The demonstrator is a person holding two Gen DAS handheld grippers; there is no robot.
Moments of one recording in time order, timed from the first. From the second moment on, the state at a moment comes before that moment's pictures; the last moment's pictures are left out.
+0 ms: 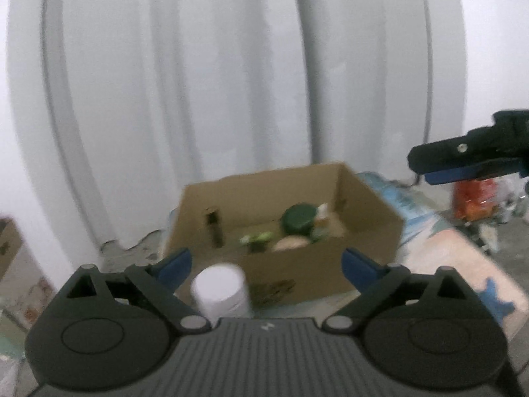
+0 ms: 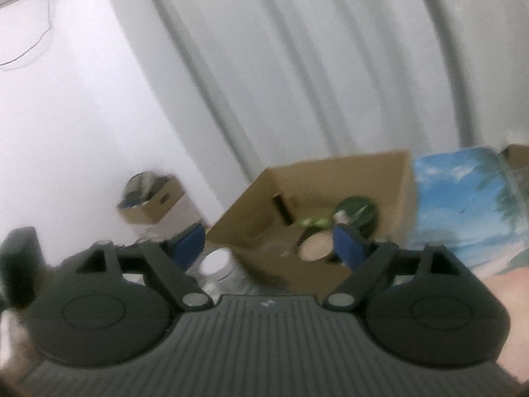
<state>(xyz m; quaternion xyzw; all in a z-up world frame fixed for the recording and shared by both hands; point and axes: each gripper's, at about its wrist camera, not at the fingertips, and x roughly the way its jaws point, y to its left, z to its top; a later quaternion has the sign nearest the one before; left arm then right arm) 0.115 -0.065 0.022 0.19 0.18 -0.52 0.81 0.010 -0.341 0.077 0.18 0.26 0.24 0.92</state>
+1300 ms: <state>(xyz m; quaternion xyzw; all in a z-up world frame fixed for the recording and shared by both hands) 0.181 -0.096 -0.079 0.18 0.24 -0.53 0.79 0.111 -0.132 0.006 0.00 0.36 0.28 0.89</state>
